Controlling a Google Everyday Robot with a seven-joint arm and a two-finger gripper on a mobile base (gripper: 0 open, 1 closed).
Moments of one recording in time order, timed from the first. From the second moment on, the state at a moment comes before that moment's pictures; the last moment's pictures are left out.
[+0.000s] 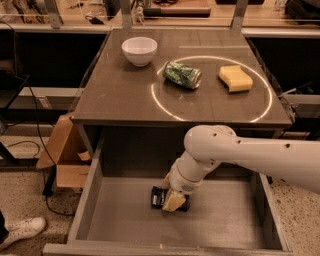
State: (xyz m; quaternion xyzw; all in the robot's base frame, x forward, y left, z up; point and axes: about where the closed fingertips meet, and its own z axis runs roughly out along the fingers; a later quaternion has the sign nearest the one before) arm 0.438 -0.033 0.585 -0.68 0.71 0.17 0.10
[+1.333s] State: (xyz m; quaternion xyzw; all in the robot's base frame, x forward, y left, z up) arm 0.443 -0.029 0.633 -0.69 0.70 0.17 0.09
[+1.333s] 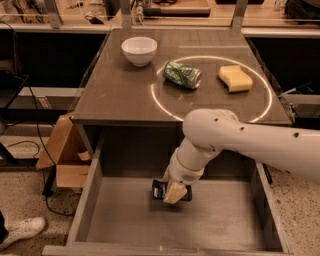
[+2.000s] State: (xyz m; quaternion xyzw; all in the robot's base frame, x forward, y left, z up) arm 0.451 -0.024 0.706 -0.69 0.70 0.16 0.10
